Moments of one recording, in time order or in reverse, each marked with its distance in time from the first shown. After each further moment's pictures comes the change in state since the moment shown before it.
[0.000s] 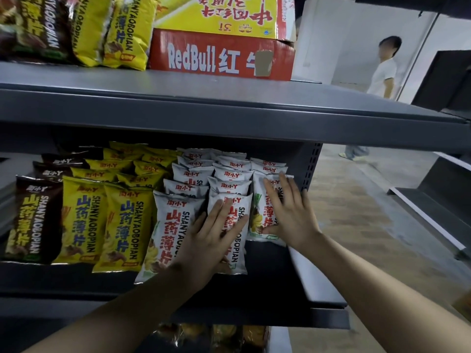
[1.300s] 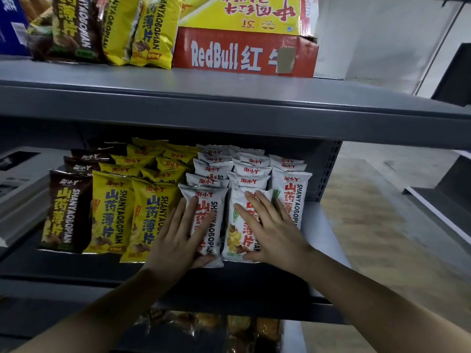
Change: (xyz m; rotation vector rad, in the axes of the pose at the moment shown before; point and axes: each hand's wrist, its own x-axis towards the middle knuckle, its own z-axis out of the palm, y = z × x) left_hand -0.059 -0.068 0.031 0.055 0.113 -0.137; right_hand -0.021 -0.069 -0.003 0.019 0.131 -0.399
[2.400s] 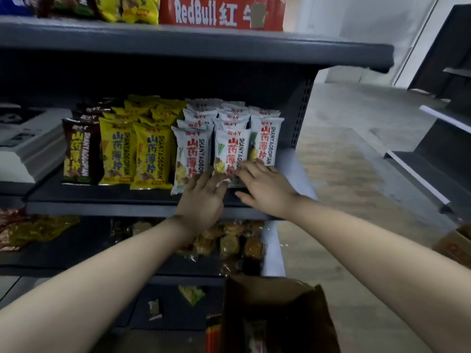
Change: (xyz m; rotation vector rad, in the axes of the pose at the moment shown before) left_hand -0.033 0.086 -0.068 -0.070 -0.019 0.090; right_hand -0.067 -0.034 -0.072 0.114 -0.076 0.032
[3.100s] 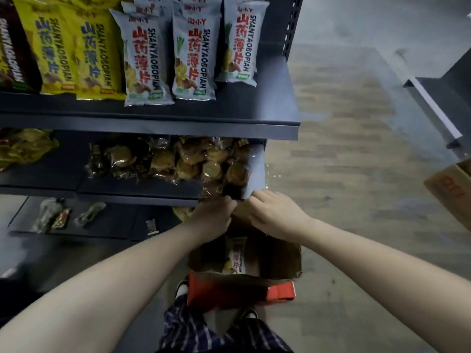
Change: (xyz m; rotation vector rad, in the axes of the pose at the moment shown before) left_hand -0.108 0.170 0.064 -0.457 -0.661 -0.042; right_hand -0.213 -0.026 0.097 0.341 -0.171 -0.088
